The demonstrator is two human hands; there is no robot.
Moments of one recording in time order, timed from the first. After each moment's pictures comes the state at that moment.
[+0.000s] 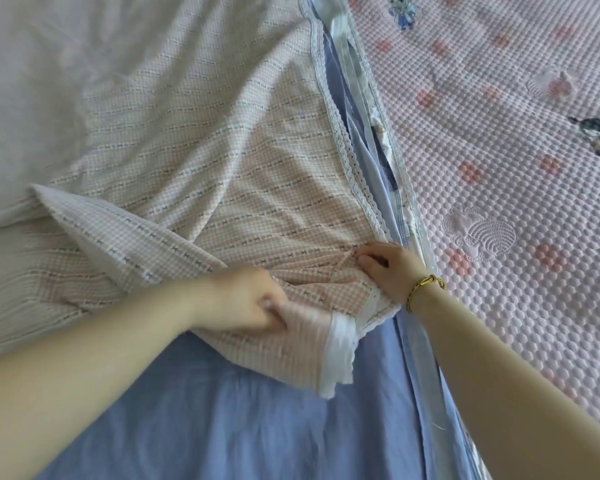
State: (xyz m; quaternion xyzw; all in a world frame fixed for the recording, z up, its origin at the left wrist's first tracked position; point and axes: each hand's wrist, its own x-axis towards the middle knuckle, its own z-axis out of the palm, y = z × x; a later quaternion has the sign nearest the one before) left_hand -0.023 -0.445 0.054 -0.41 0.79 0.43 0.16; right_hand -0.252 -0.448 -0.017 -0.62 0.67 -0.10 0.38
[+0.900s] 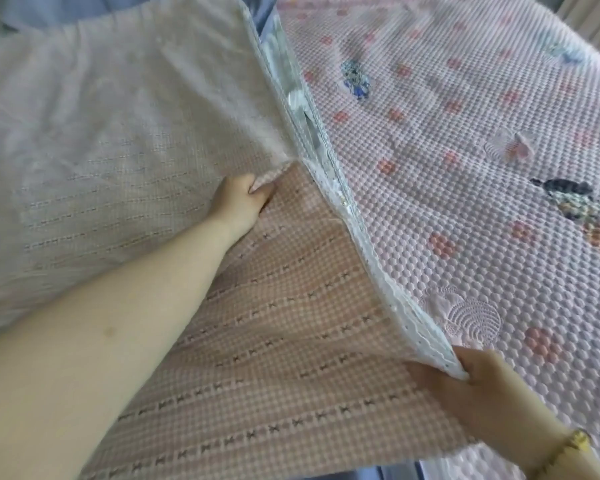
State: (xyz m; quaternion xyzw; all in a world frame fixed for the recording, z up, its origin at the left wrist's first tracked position) left_hand -0.109 -0.659 0.019 -0.67 0.65 0.27 -0.24; right_hand -0.326 -0.444 0.029 -0.42 0.73 -0.19 0.50
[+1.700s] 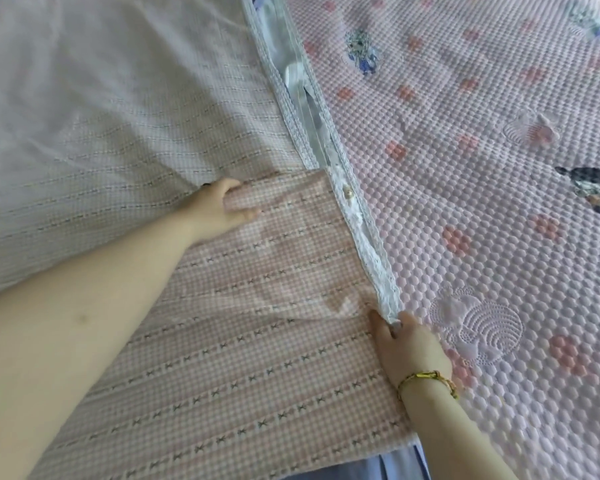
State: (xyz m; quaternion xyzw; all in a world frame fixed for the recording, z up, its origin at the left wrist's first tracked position) left_hand -0.065 -0.685 -0.022 -0.66 0.69 0.29 -0.03; right_hand -0.289 -0.504 -0.060 -0.40 0.84 -0.03 0.38
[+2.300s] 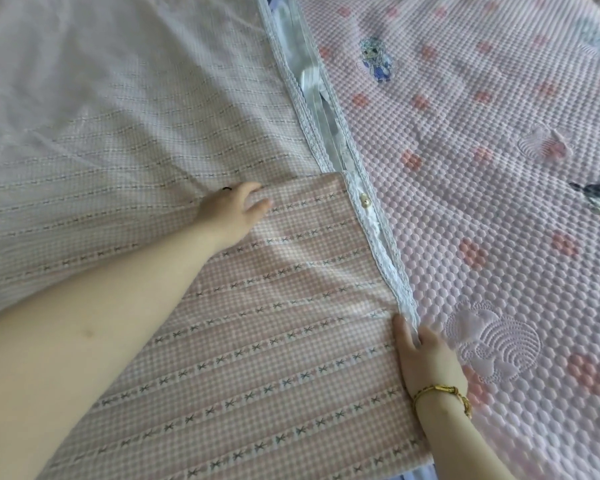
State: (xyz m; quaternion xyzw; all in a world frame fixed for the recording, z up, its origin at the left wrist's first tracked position) left_hand -0.065 -0.685 -0.030 -0.65 0.72 0.22 -0.05; right_hand -0.284 -0.507 -0.069 -0.34 0.87 -0.09 0.34
